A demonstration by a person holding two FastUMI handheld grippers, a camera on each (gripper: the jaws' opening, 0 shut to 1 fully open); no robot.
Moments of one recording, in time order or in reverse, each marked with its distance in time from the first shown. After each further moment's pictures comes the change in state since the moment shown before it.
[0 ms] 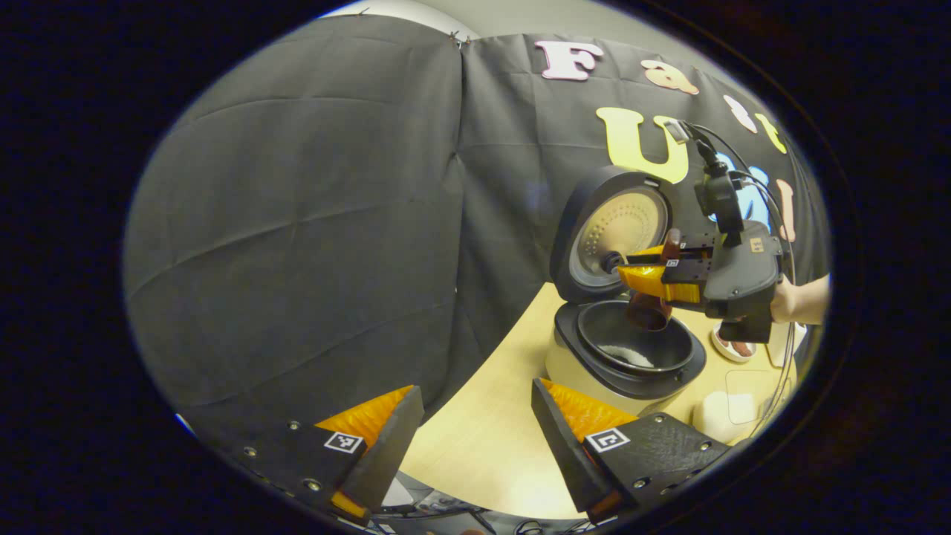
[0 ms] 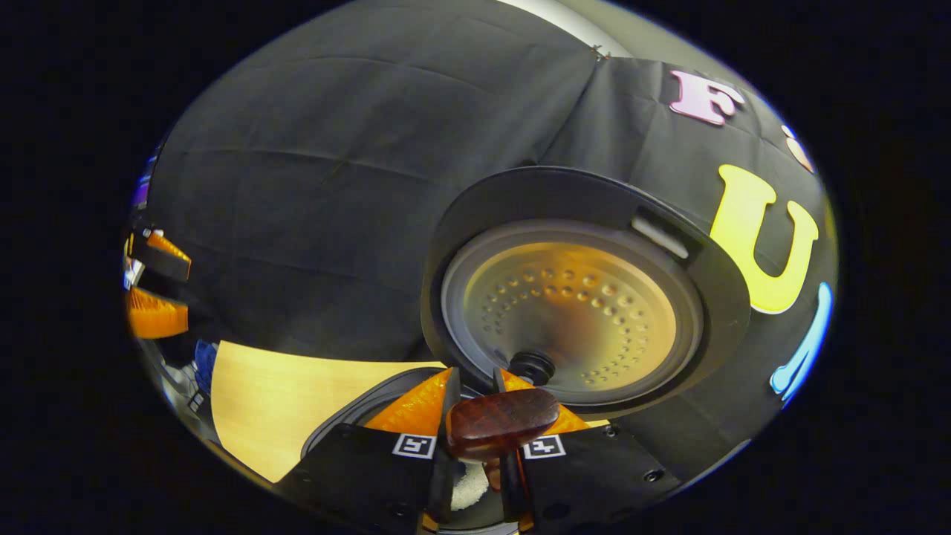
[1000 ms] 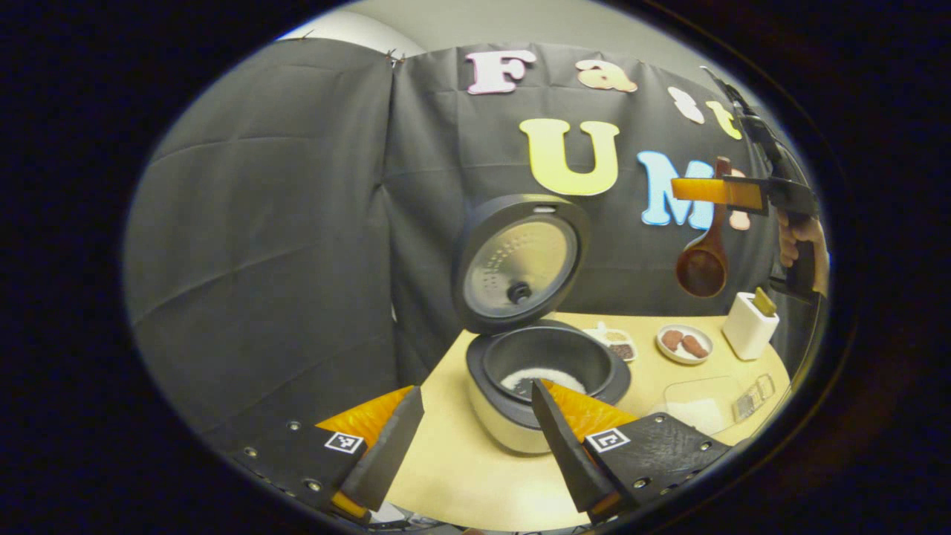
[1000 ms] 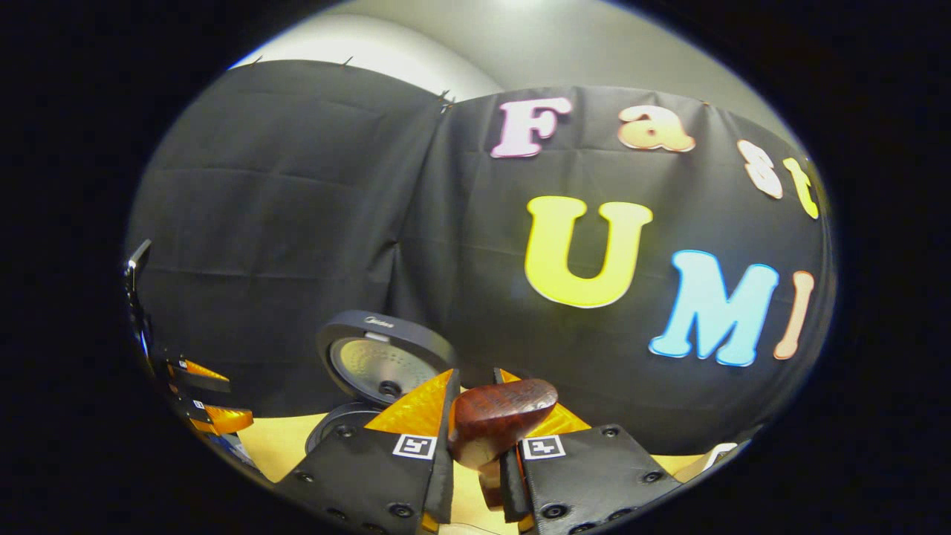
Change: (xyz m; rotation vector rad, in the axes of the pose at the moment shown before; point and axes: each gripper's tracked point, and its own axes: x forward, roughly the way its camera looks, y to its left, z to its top) left arm -0.025 -0.136 0.054 0.109 -0.080 -0.212; right arm -0.241 -0.164 0.022 0.377 -0.210 -0.391
